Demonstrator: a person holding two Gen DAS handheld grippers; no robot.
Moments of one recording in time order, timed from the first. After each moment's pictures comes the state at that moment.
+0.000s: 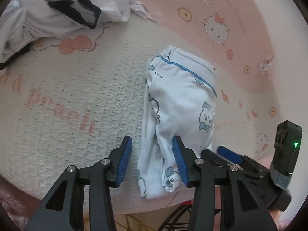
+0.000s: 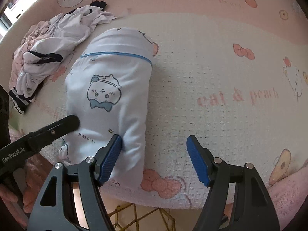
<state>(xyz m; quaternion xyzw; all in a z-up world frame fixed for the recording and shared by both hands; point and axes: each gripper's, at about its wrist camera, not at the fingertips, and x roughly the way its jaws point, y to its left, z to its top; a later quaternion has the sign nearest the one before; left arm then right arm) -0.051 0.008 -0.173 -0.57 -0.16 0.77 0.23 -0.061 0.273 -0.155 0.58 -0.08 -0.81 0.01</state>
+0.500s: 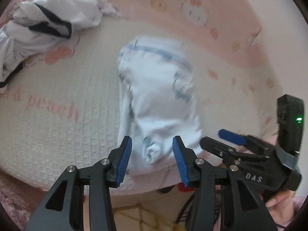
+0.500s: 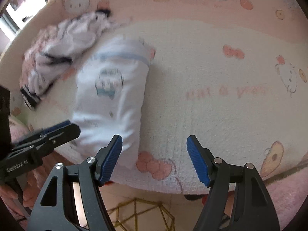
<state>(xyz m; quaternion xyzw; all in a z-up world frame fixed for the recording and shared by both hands) -0.033 0.029 -0.158 -0.58 -0.07 0.77 0.26 -0.038 0.285 -0.141 0.58 -0.08 -0.81 0.03</state>
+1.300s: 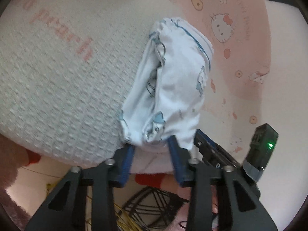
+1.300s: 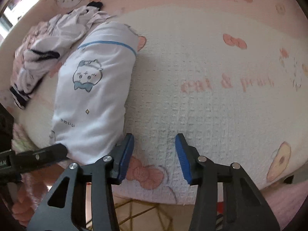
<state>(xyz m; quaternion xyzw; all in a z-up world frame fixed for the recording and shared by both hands) -0.046 -0.016 -0.197 -0.63 -0.29 0.68 0.23 -0.048 0.288 -0.166 0.58 -0.07 -0.81 0.02</state>
